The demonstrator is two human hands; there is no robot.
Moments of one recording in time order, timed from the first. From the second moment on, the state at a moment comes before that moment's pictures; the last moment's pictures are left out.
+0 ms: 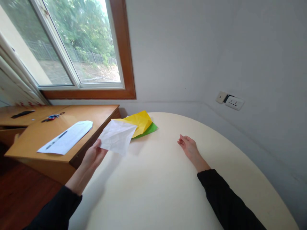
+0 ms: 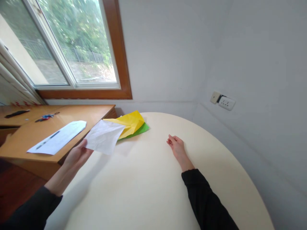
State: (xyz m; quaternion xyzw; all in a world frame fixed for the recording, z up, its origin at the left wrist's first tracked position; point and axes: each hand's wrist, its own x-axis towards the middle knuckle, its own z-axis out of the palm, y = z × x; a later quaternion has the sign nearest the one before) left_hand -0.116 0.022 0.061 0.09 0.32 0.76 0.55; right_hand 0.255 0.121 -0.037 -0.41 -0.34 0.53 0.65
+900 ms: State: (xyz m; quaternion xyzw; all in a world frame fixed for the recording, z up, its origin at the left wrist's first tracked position) left_hand -0.118 0.074 0.056 0.07 0.29 0.82 0.50; right_hand 0.217 0.111 -0.031 -0.49 -0.62 0.27 0.55
